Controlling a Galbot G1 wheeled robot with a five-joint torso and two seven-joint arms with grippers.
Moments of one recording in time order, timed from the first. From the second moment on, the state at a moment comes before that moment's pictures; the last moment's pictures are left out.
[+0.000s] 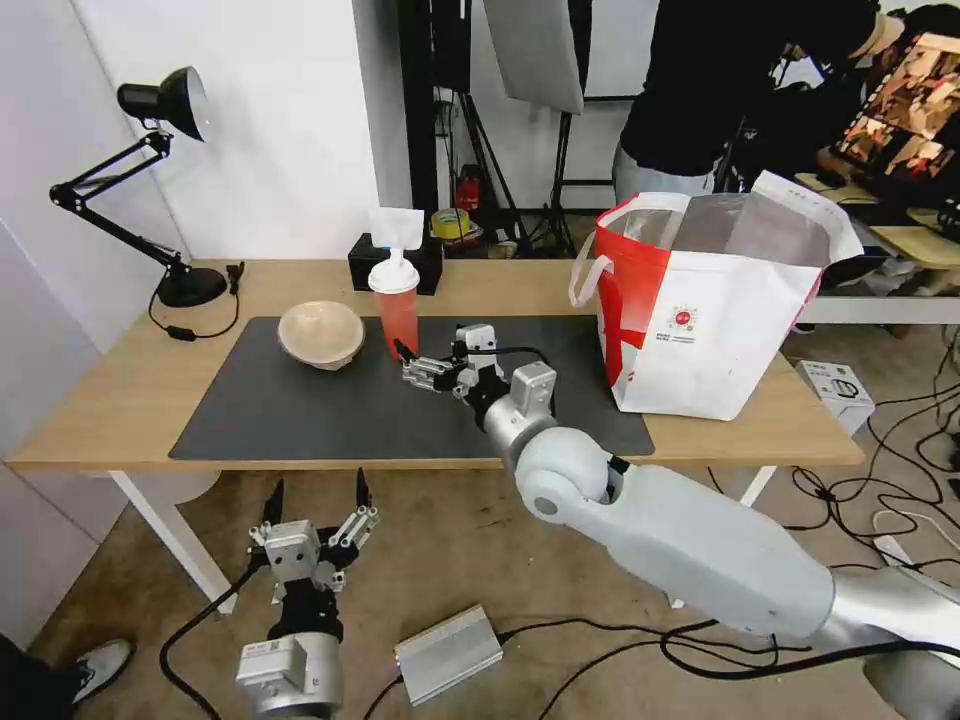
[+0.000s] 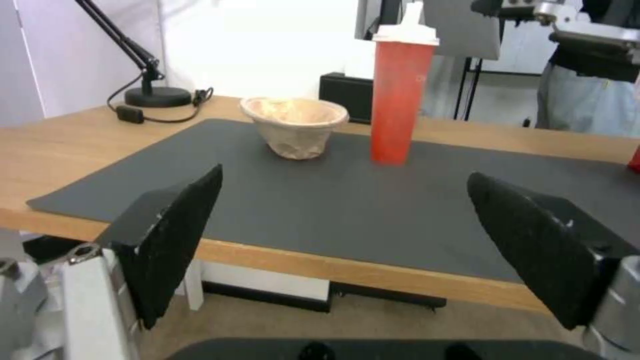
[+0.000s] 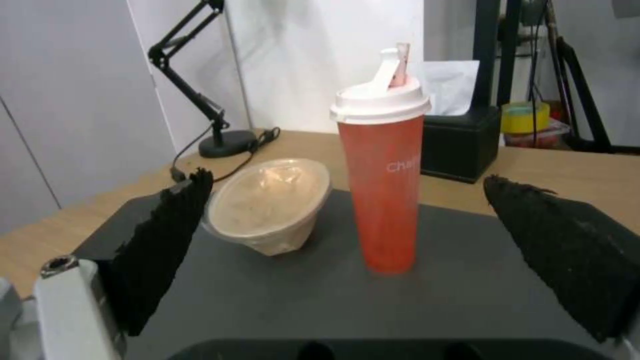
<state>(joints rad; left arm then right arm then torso) 1.77 -1.44 -0.32 -2.28 0.00 -0.05 -0.38 -0.34 1.07 -0.59 1.80 0.96 -0.06 0.49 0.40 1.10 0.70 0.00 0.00</state>
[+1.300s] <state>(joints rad) 1.77 -1.44 -0.32 -2.28 0.01 -0.06 -0.38 -0.27 1.25 -0.58 1.50 0.94 -0.08 0.46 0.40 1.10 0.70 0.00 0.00</state>
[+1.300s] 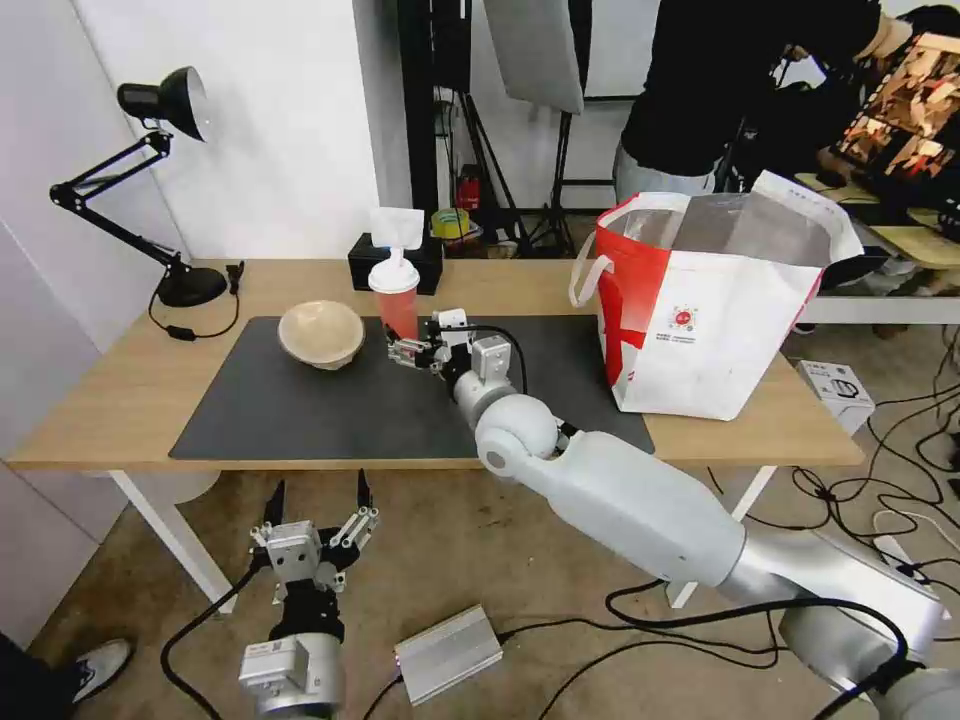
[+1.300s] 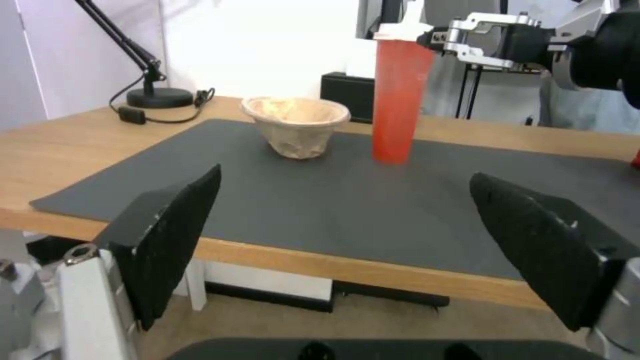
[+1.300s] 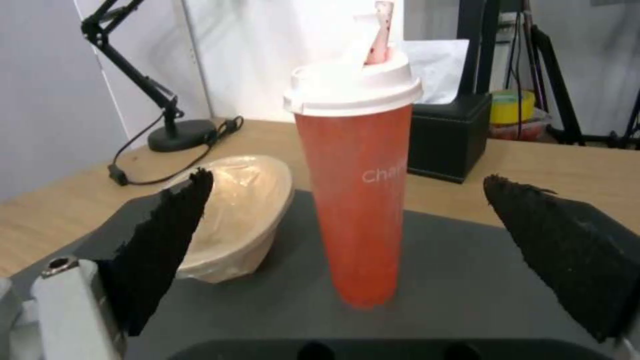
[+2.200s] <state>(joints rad) 1.77 -1.44 -0.32 -2.28 0.01 -0.06 -0.38 -0.24 1.35 -0.55 1.36 0.91 -0.08 0.43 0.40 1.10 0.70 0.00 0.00</state>
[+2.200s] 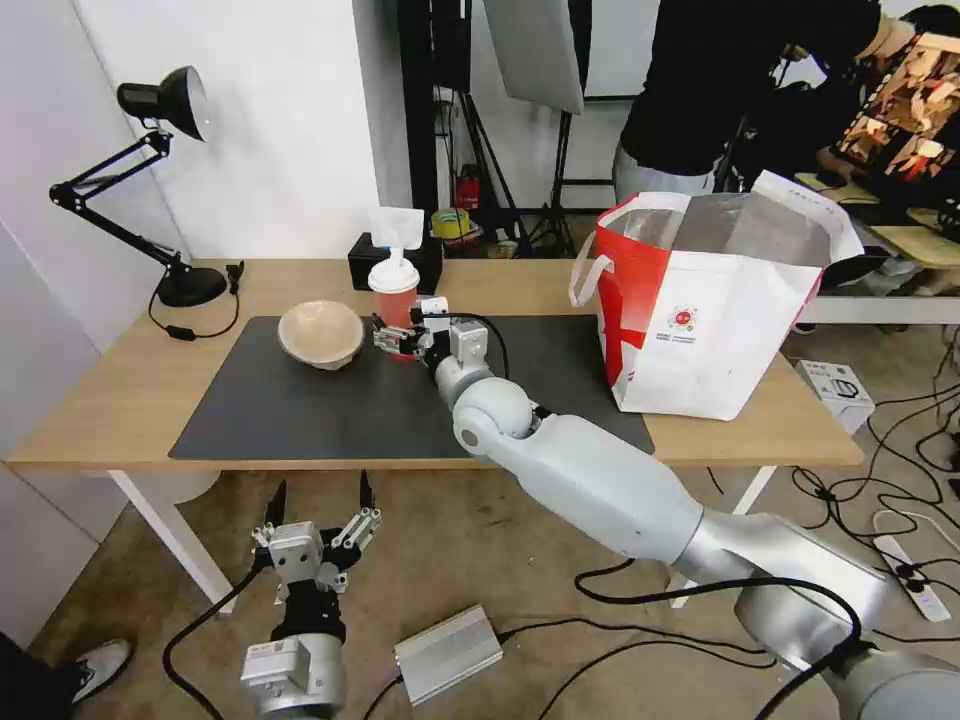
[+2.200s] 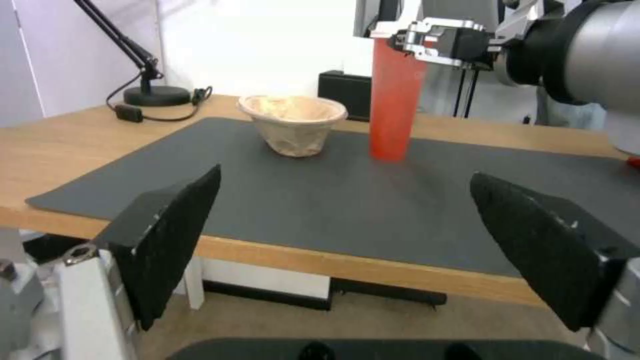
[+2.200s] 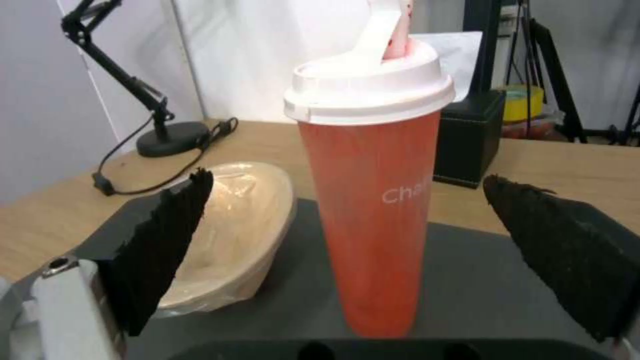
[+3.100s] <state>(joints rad) 1.78 -1.44 -0.31 -2.28 0.02 -0.06 -0.38 -0.21 1.47 -0.52 1.18 0.87 -0.06 0.39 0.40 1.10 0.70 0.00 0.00</state>
